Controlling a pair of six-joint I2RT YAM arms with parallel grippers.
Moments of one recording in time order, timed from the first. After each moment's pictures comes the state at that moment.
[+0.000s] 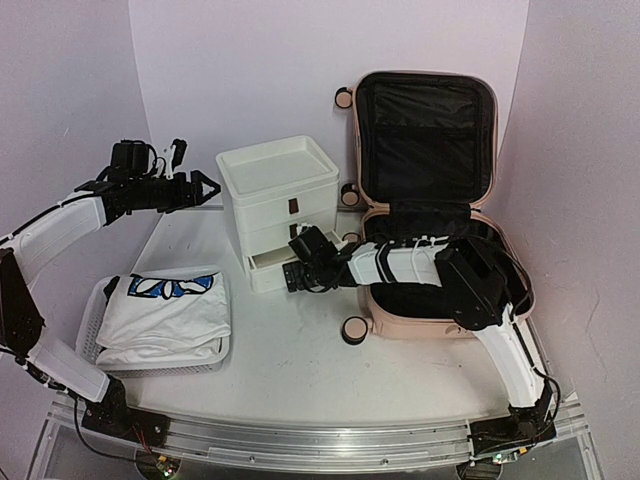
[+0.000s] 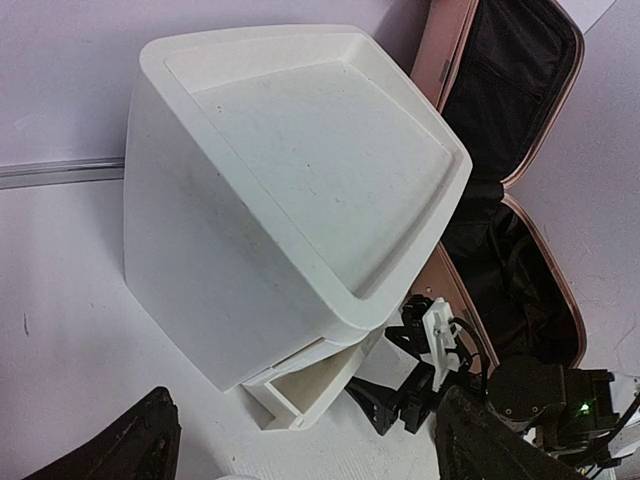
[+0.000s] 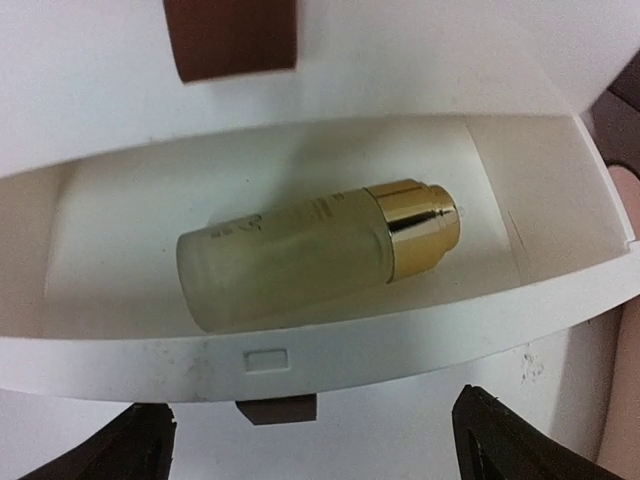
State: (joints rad) left arm -0.22 1.41 1.25 -0.29 0.45 -0.29; right arm 0.90 2.36 1.78 -0.24 0.41 0.37
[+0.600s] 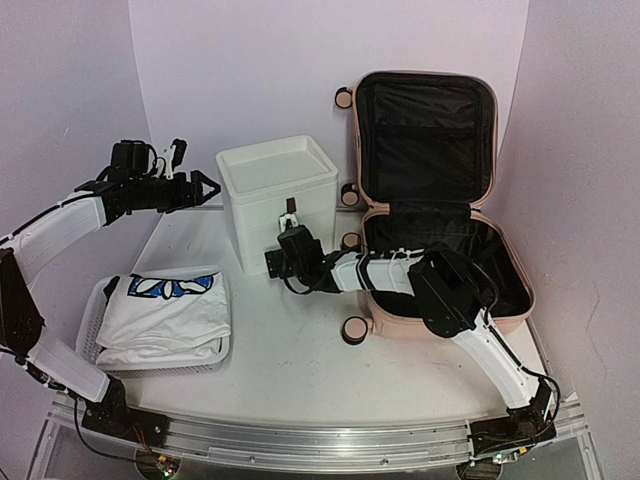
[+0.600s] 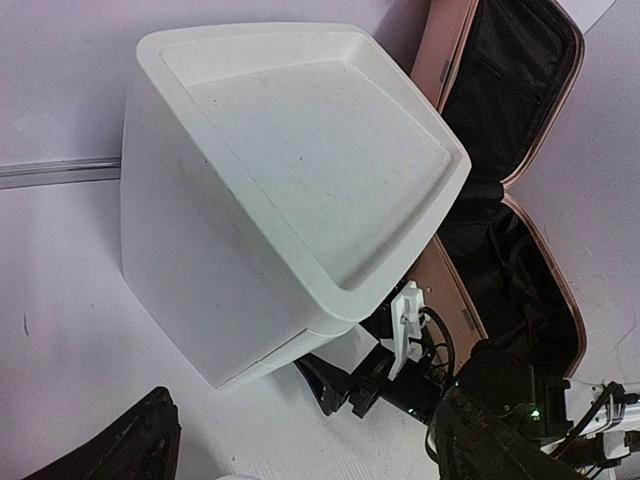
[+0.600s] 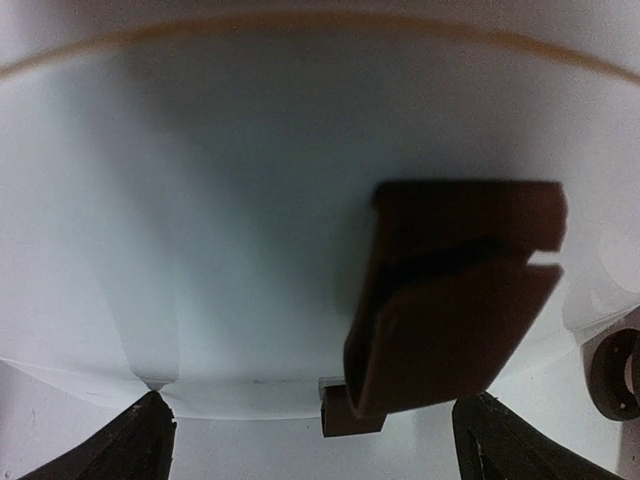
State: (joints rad) left arm -0.22 1.41 1.25 -0.29 0.45 -0.29; right arm 0.90 2.58 2.01 0.05 0.46 0.23
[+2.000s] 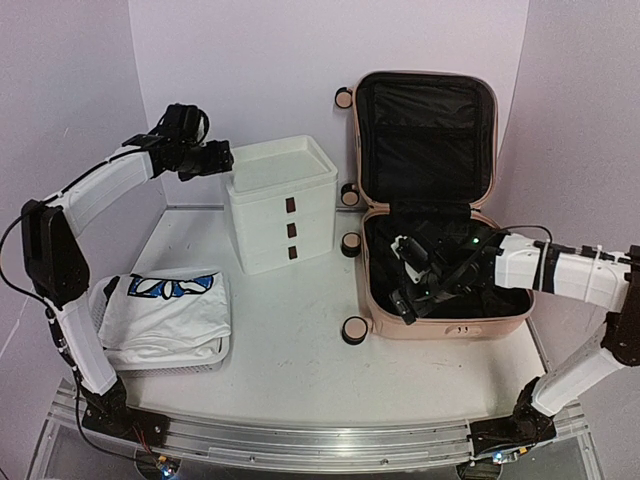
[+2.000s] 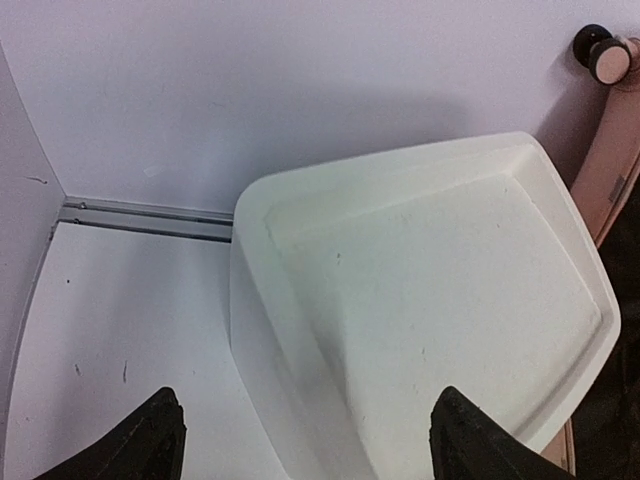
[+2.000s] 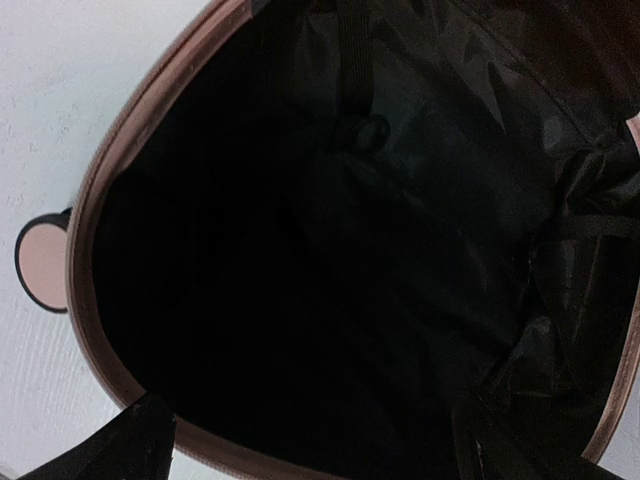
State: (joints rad) left arm -0.36 1.79 1.79 -0.54 -0.12 -0.36; right arm 0.86 1.45 1.08 -0.79 0.42 0.22
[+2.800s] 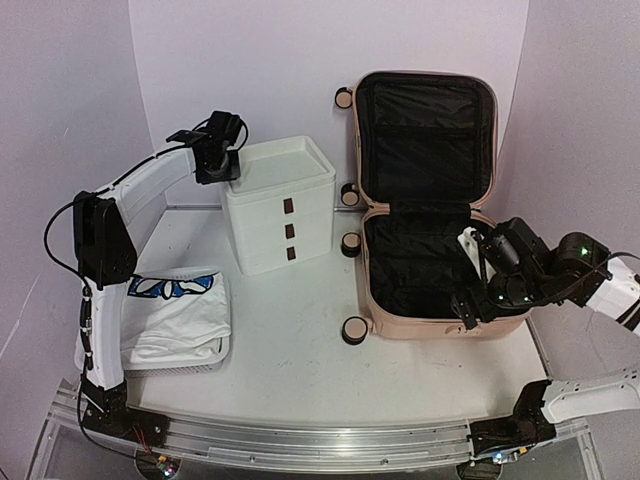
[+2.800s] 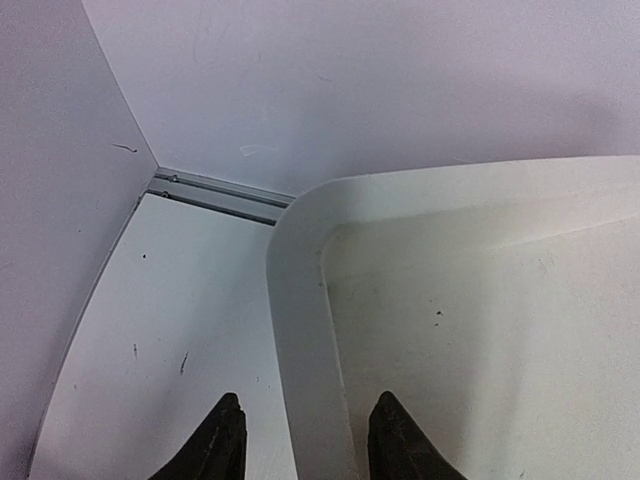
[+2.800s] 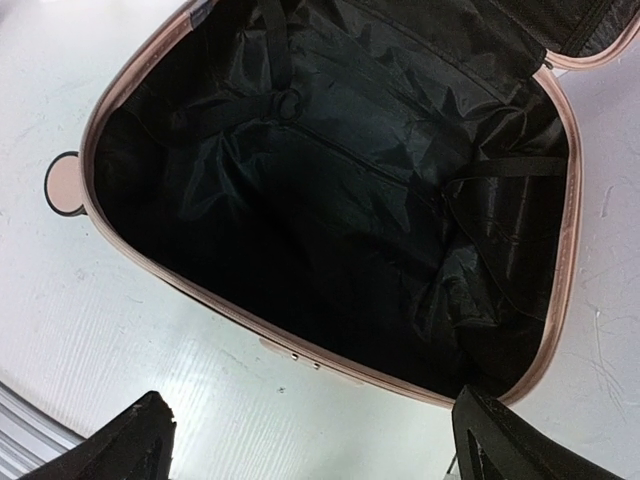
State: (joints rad) left arm -0.43 2.14 2.20 -0.79 -0.51 -0.46; right arm 0.86 0.98 1.00 -1.06 0.43 0.23
